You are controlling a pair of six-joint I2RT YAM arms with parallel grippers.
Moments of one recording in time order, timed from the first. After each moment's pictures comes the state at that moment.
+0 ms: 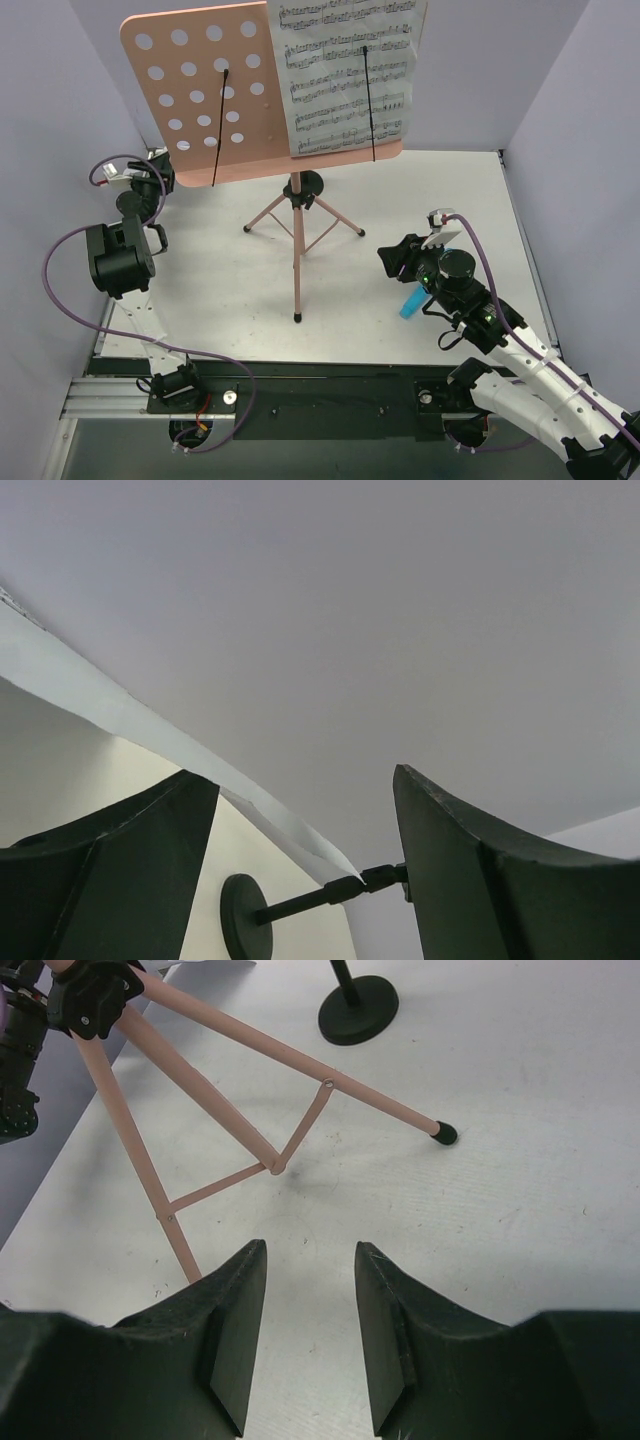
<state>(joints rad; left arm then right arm) 0.33 2.18 1.14 1.31 0.37 -1.38 0.65 0.72 0.63 -0.13 0.18 0.45</state>
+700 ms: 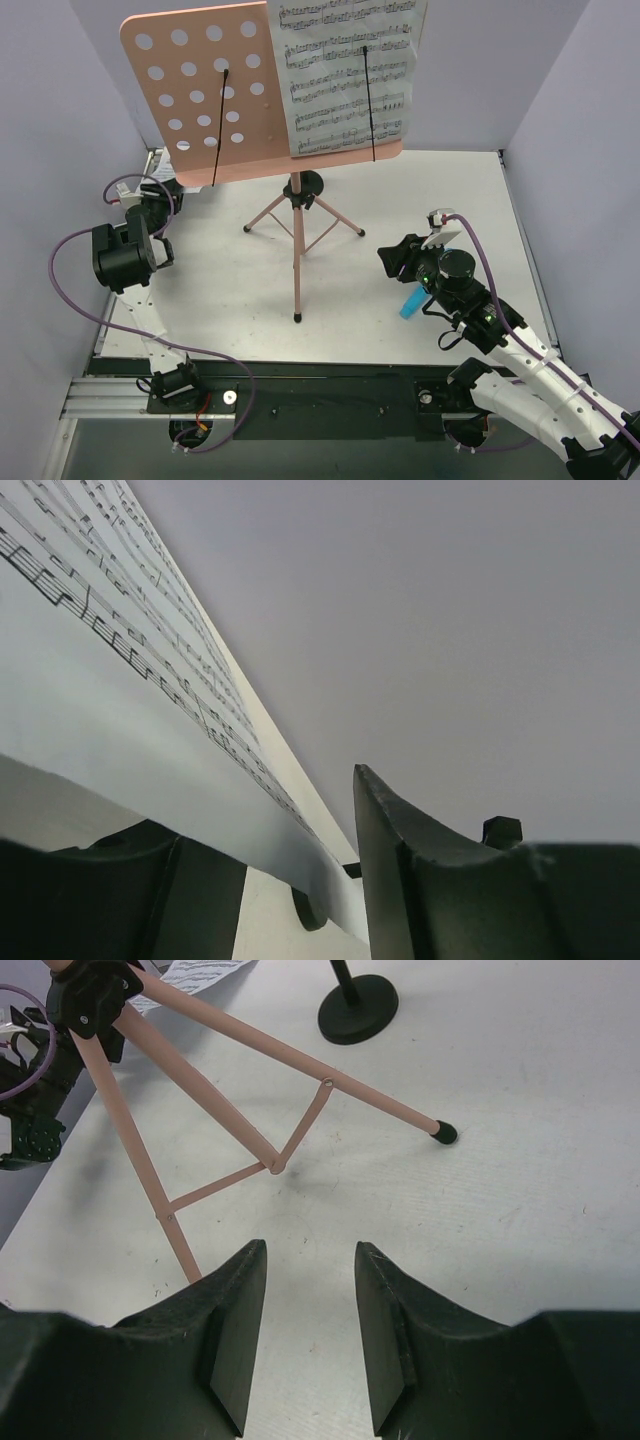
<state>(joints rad) 0.33 2.26 1.05 1.31 0.37 -1.34 0.65 0.72 0.63 -0.14 0.18 0.45</state>
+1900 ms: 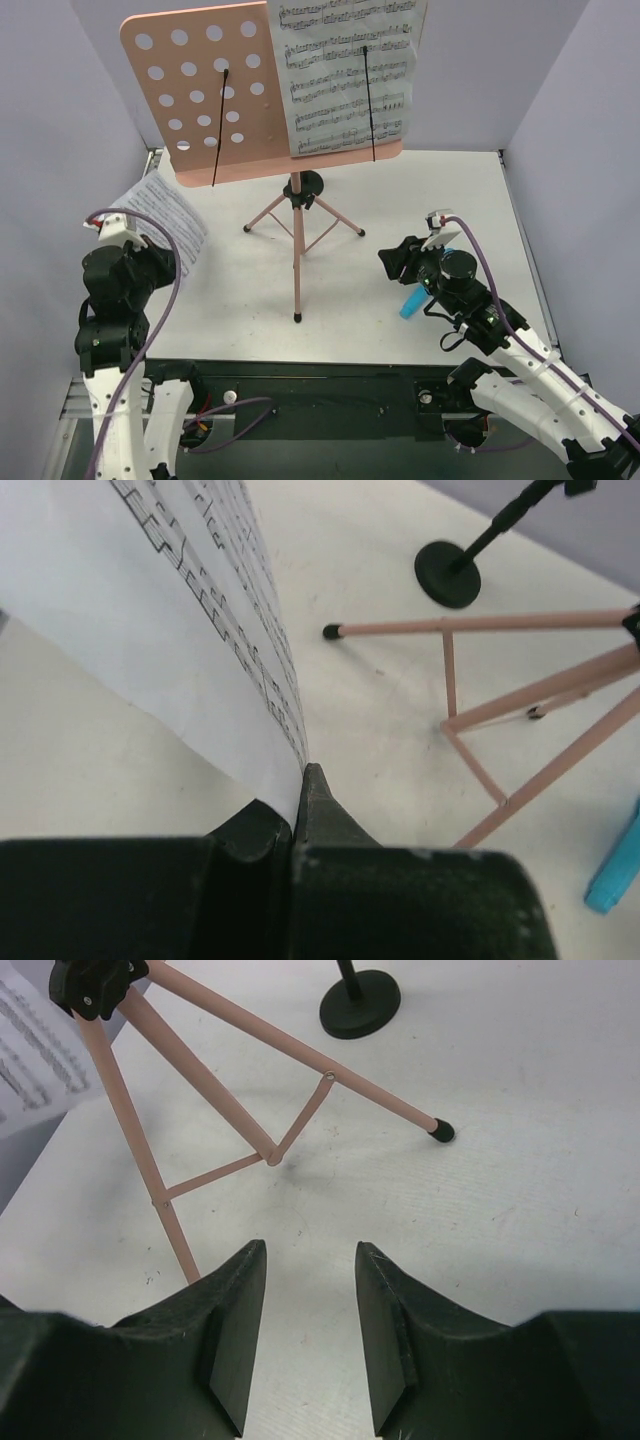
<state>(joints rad) 0.16 0.64 0.96 -0.64 0.15 -0.38 0.65 0.71 0.63 -0.16 0.17 0.41</state>
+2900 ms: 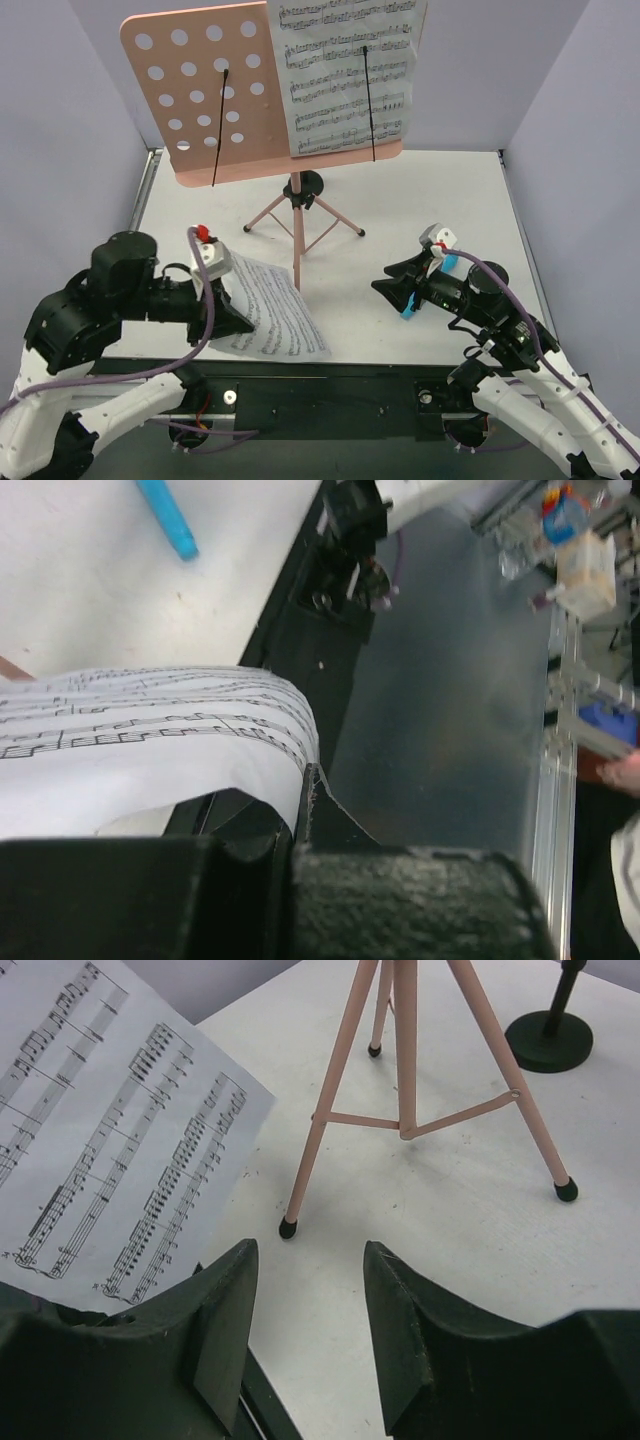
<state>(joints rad) -0.58 0.77 1.46 -1.16 0.75 -0.08 0.65 0.58 0.71 -0.30 -0.28 0.15</state>
